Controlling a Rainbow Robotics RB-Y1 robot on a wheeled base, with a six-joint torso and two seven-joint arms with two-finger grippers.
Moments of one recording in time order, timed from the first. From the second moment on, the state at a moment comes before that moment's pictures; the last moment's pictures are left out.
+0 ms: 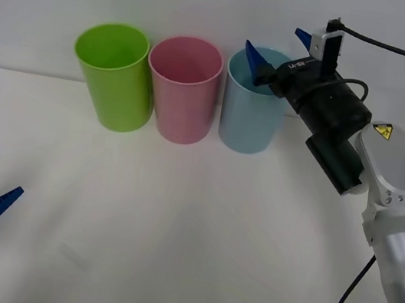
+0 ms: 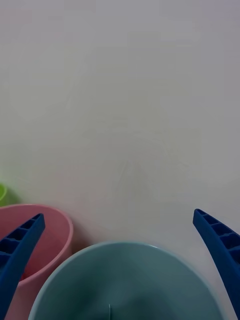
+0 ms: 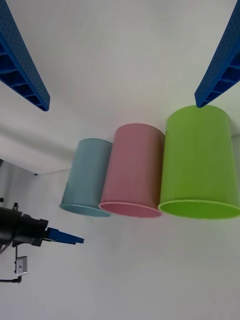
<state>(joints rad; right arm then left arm) -0.59 -0.31 0.10 -1.32 1.32 -0.32 -0.08 0.35 0.40 0.52 -1.66 -0.96 -1.22 0.00</state>
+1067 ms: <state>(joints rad) 0.03 -0.64 0.01 -1.85 1.05 -0.57 -0.04 0.35 0.40 0.52 -1.66 -0.96 -1.22 0.00</state>
